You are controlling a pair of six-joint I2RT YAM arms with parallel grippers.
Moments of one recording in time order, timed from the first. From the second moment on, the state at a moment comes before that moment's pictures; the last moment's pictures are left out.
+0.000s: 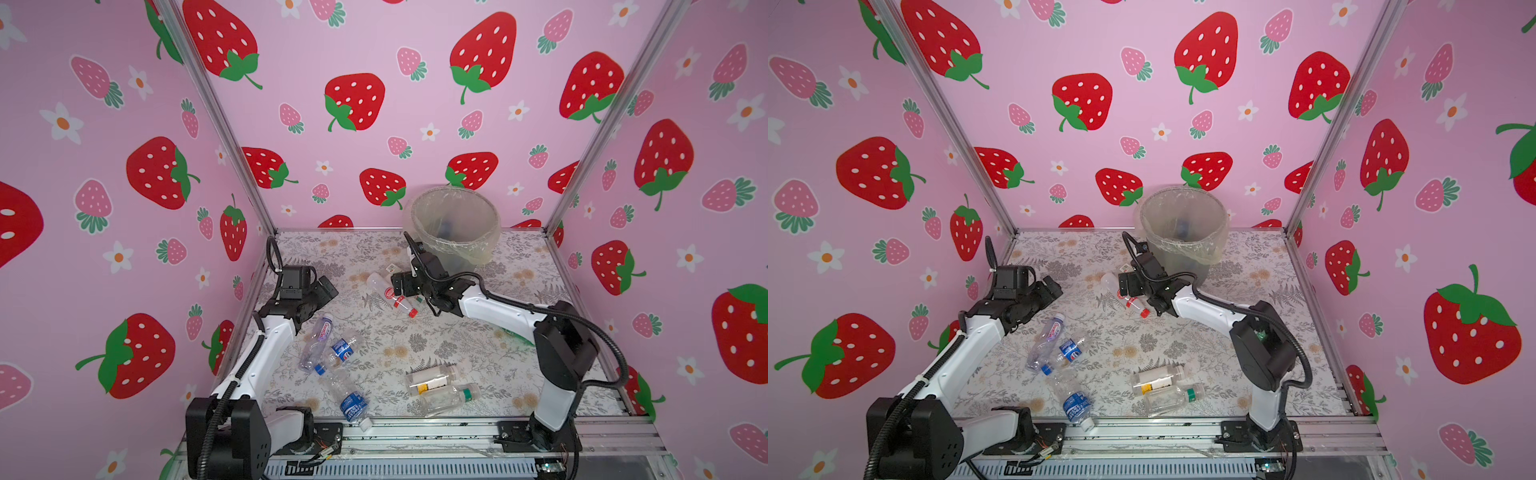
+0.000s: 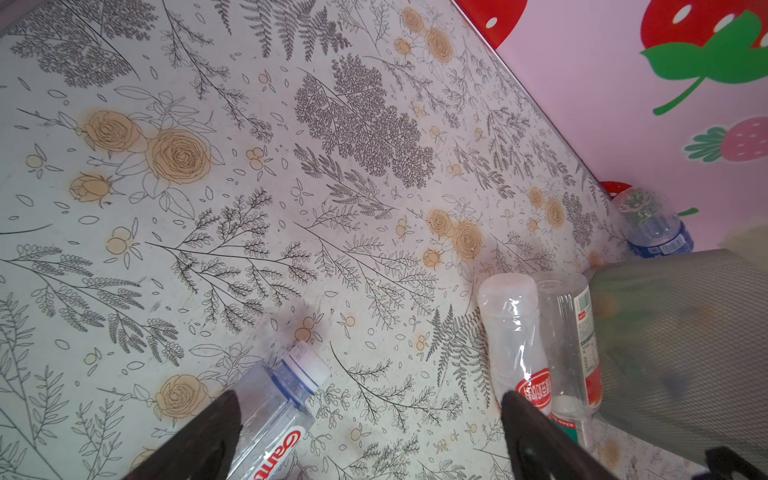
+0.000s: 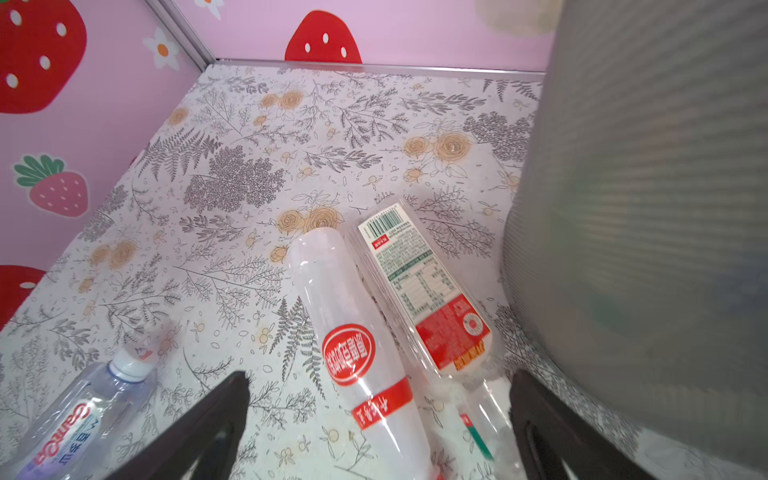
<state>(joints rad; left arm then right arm) -0.02 1.22 0.88 -0.50 0.01 -0.69 0.88 1.88 1.38 -0.11 0.19 0.37</state>
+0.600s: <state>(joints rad) 0.01 1.26 0.88 -0.46 0.04 -0.69 0.78 2.44 2.12 -0.22 0.23 0.28</state>
